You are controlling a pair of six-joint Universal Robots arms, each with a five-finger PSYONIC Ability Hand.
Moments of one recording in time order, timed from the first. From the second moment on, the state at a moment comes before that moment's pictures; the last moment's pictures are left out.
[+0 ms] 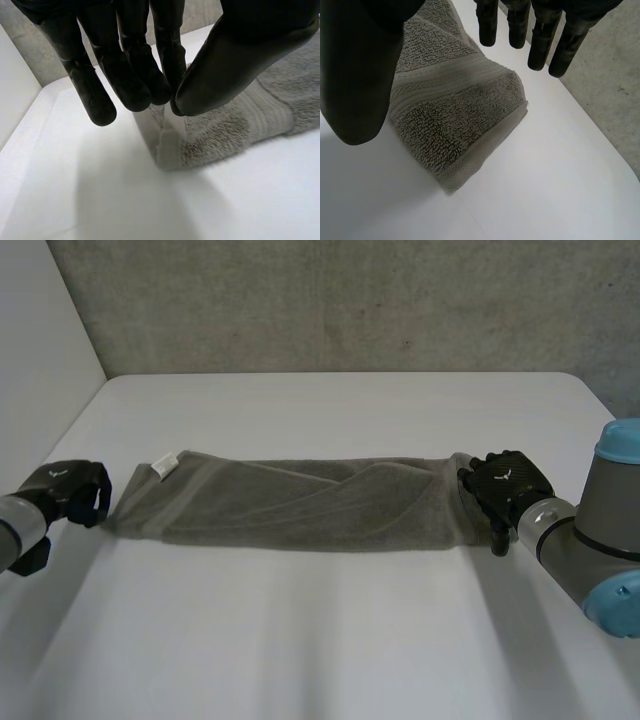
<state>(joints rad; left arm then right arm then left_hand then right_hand) 4.86 -2.04 -1.63 3.24 -1.17 3.42 1.83 -1.07 1.54 -0.09 1.45 2.51 1.27 1.35 1.34 1.36 1.13 0.23 0.24 0.24 0.25 0.06</state>
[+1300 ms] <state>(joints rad) 4.63 -2.56 -0.84 3.13 -1.26 3.32 1.83 -1.01 1.56 -0.12 1.45 2.50 1.27 1.35 1.34 1.36 1.11 0.23 0.24 0.24 0.25 0.06</state>
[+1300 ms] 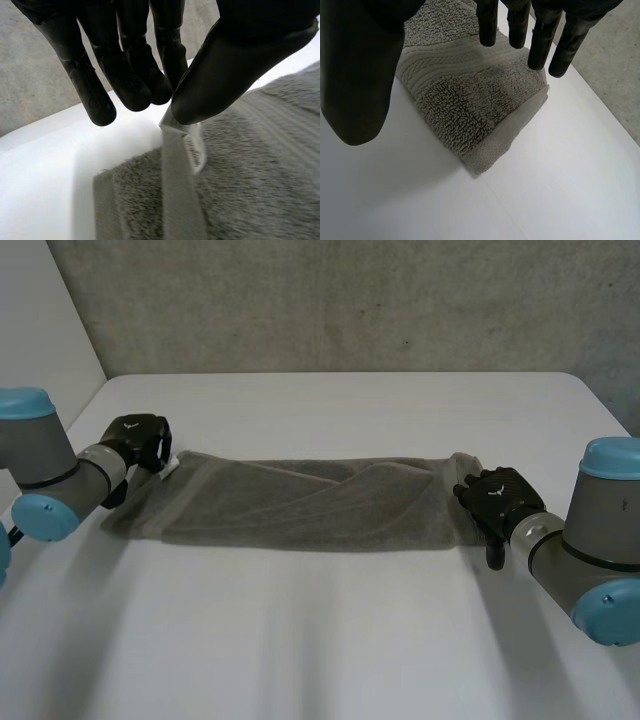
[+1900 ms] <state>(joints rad) 4.72 -2.29 -1.28 3.22 -1.27 3.32 1.85 -1.01 1.57 -0.13 1.45 2.50 0.45 0.45 0.46 0.47 0.27 0.23 0.24 0.24 0.25 0.06</state>
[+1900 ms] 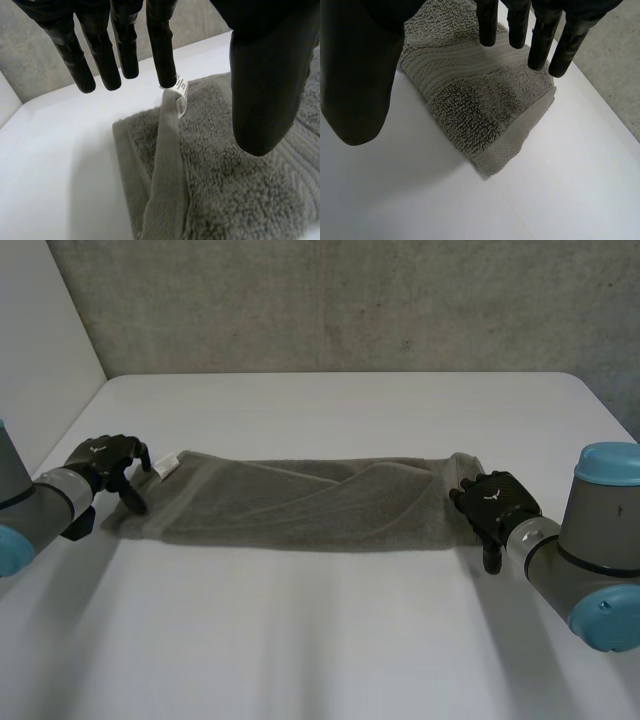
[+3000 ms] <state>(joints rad) 4.89 -2.10 -1.57 3.15 -1.16 3.48 1.83 -1.06 1.56 -0.14 1.45 2.54 1.26 1.35 1.34 1.36 1.09 0.23 0.24 0.24 0.25 0.06</state>
